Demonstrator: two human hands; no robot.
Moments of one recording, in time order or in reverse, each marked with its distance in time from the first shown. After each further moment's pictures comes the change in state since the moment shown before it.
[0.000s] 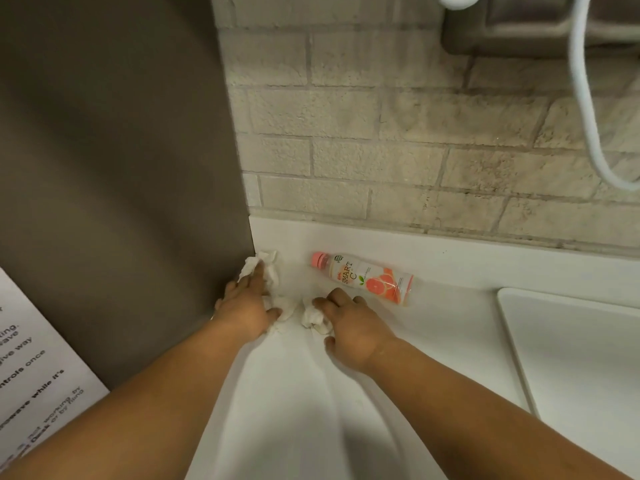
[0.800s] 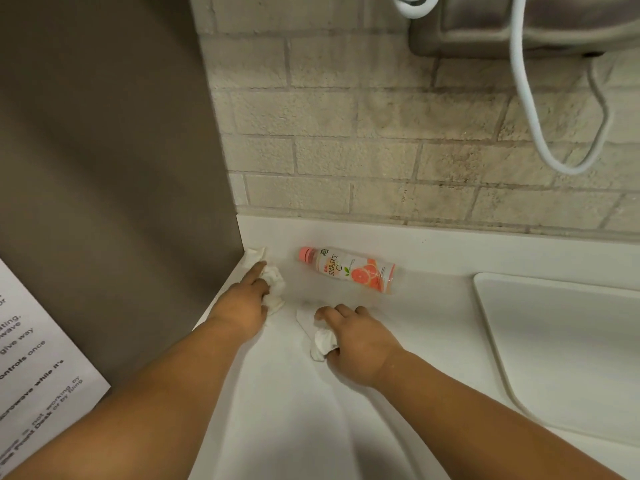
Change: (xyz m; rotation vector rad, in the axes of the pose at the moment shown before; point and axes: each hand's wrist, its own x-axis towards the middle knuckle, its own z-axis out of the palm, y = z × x) left_hand -0.009 -0.002 0.004 0.100 0.108 0.316; right_hand -0.050 -0.001 0.003 0.051 0.021 0.048
